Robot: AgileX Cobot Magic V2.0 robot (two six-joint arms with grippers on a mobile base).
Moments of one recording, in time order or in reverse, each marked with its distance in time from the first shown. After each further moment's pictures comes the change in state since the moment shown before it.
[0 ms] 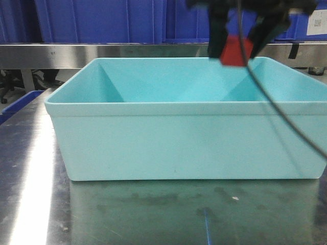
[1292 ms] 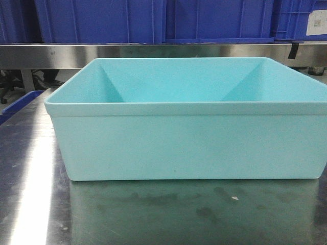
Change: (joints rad) left arm 0.000 0.000 0.000 0.000 0.000 0.000; right arm 0.174 -1.137 0.945 -0.004 -0.426 -0.079
